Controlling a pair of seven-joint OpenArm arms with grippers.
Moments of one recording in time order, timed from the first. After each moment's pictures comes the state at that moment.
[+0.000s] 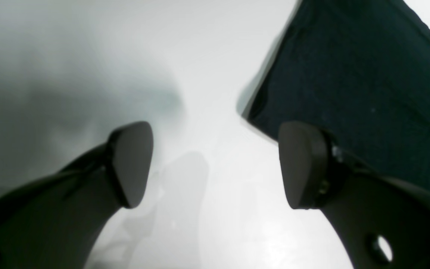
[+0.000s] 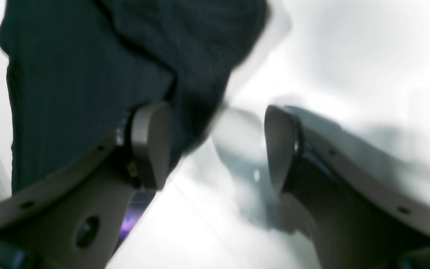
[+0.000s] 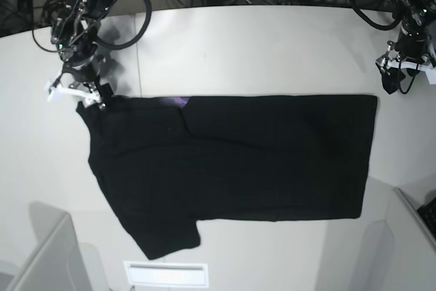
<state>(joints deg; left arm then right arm) 16.2 -7.3 -53.3 96.6 -34.2 -19.5 48.1 -9.2 -5.4 29.7 94.6 35.6 -13.3 -44.8</state>
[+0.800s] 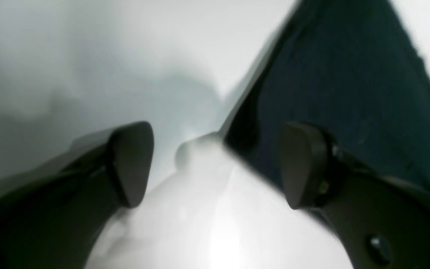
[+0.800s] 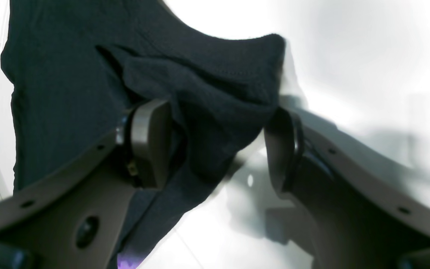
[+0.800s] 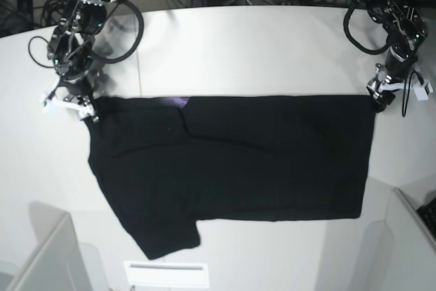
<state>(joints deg) 3.3 -8.1 -52.5 77.8 -34.1 -19.5 46.4 -4.2 -2.6 29.9 86.1 35.9 -12.3 -40.4</state>
